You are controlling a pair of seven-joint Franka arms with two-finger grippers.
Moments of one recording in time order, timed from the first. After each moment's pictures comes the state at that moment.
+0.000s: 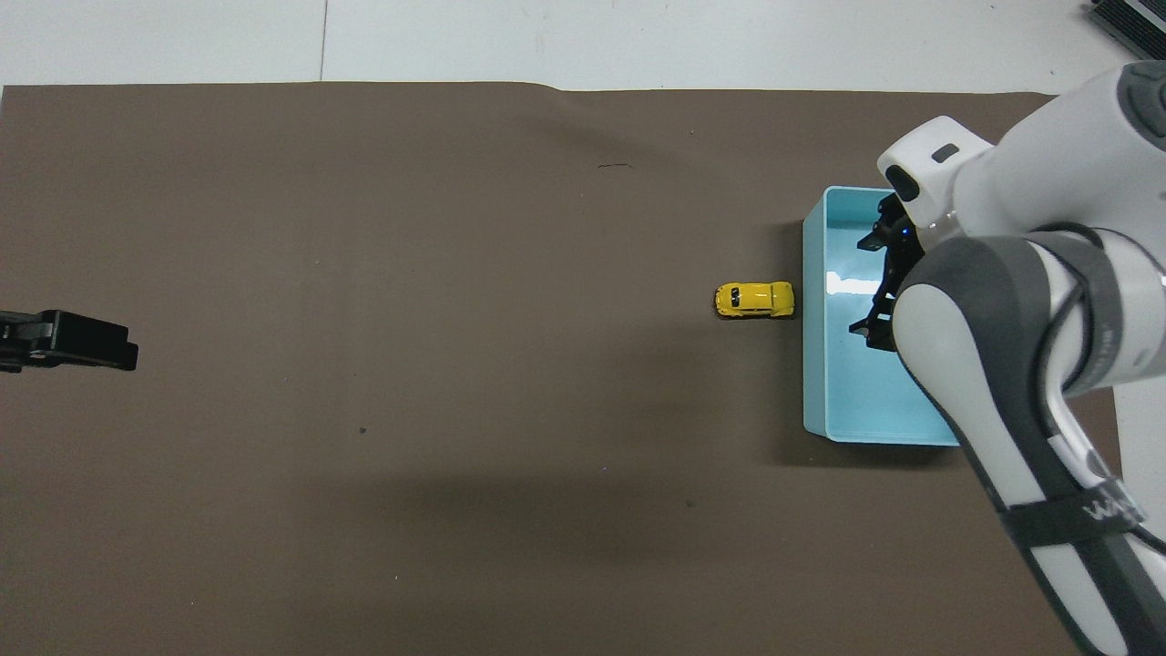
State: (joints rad) left arm -0.03 -0.11 -0.03 -1.63 -0.03 1.47 -0.02; right arm 0.21 0.24 -0.04 -1.65 0.07 1.83 -1.32
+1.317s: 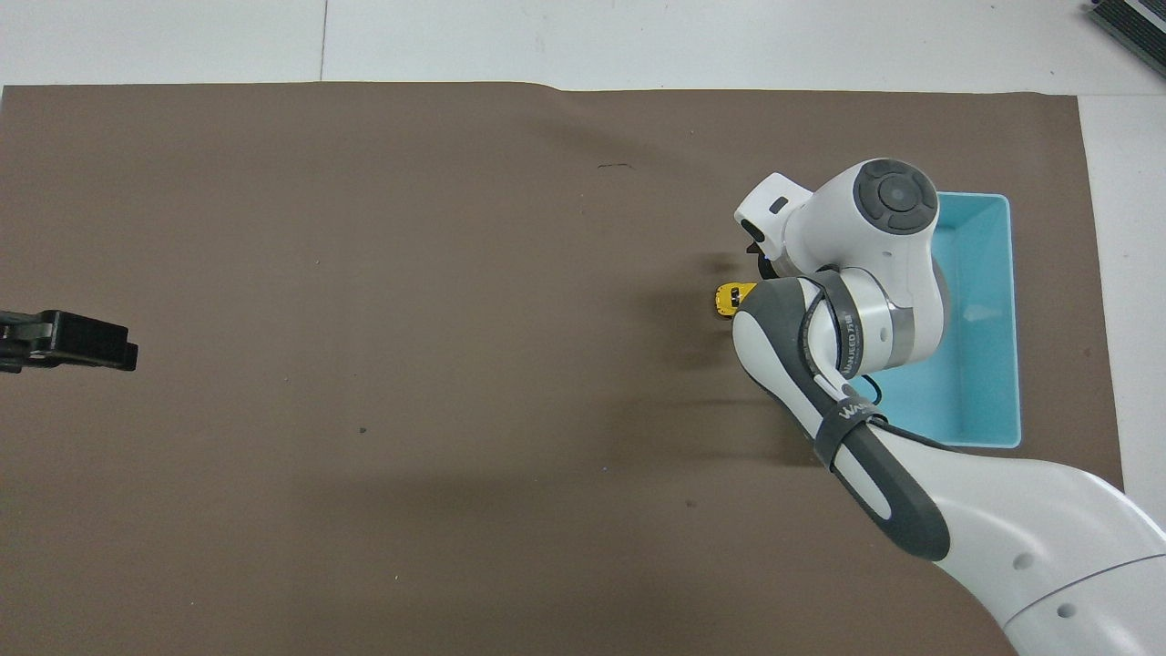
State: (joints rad) left arm -0.03 -0.11 -0.03 -1.63 -0.03 1.47 -0.02; right arm 0.26 0.43 -0.04 -1.78 0.07 2.22 -1.38
